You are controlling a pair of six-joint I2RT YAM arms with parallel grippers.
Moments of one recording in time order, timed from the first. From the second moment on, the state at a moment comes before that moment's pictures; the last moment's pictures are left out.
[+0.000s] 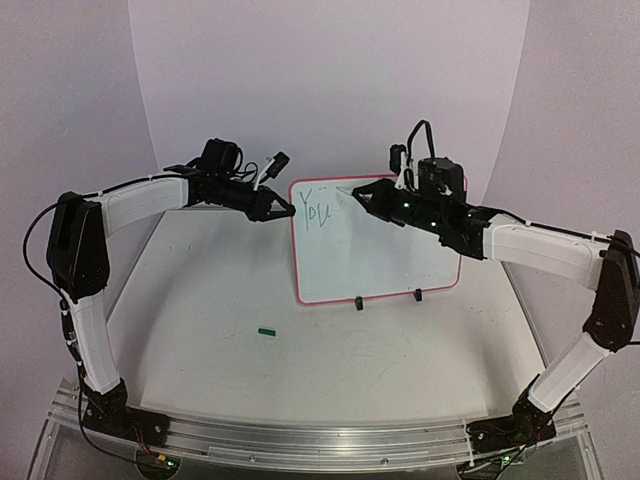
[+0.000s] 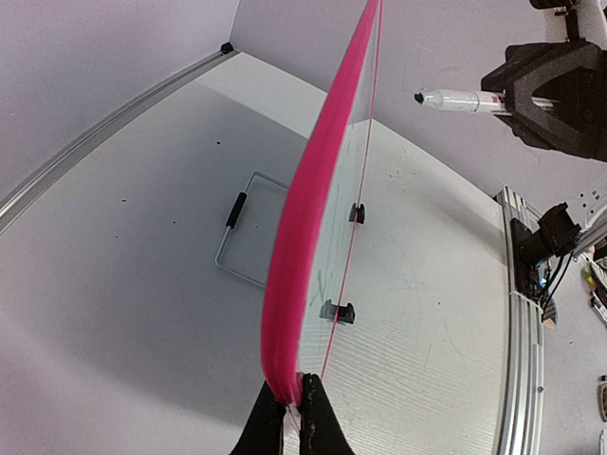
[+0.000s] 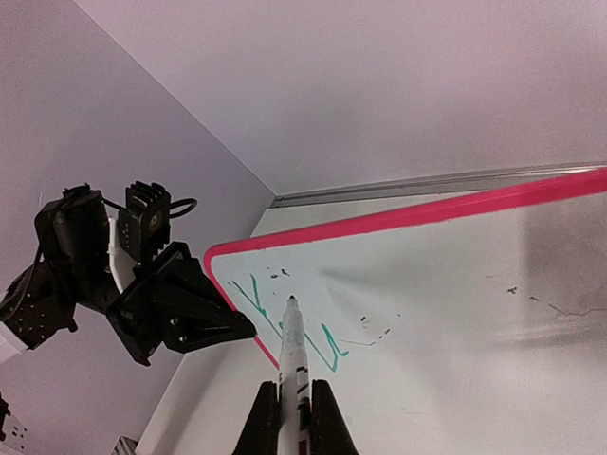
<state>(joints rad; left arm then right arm) -0.48 1.93 1.67 -0.37 0.78 0.14 0.67 1.59 1.24 0.14 -0.09 0.64</state>
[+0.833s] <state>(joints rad) -0.49 1.92 1.67 -0.37 0.78 0.15 0.65 1.63 1.21 0.15 -0.06 0.66</state>
